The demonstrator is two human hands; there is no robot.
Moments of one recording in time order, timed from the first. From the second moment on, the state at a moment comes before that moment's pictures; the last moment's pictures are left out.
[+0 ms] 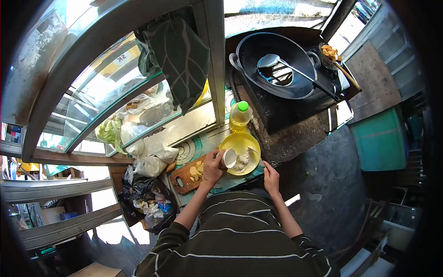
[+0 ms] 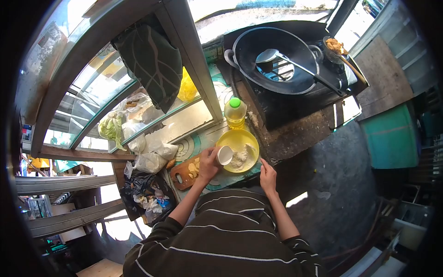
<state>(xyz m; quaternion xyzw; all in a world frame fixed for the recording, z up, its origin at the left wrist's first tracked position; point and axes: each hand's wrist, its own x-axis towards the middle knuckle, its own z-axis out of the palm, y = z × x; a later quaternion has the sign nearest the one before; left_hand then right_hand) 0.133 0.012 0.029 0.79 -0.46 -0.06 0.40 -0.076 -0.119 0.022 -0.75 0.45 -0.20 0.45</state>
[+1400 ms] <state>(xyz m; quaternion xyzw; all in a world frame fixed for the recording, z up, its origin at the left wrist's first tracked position) 0.285 -0.026 -0.021 0.82 -0.14 0.12 0.53 -0.071 -0.120 0.032 -0.76 0.45 -0.18 0.44</state>
